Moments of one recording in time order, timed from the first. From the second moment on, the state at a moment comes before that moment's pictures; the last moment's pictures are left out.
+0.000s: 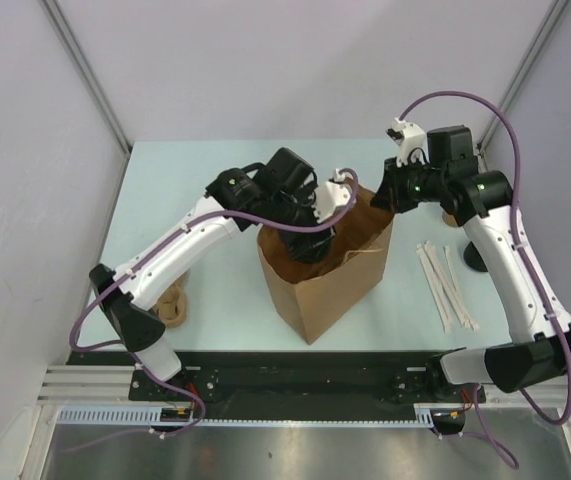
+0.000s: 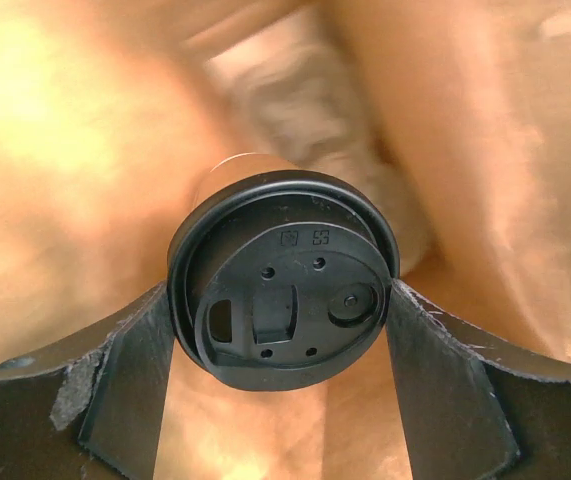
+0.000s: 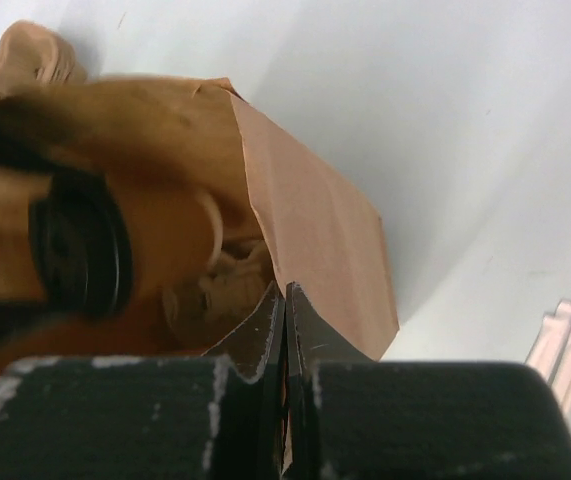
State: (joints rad) left arm -0.87 1.67 1.85 -1.11 0.26 0.35; right arm 0.30 1.37 1.62 -0.91 -0.41 0.03
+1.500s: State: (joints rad) left arm -0.83 1.44 1.57 -1.03 0.26 0.45; right arm 0.49 1.58 1.74 -0.88 -0.59 -0.51
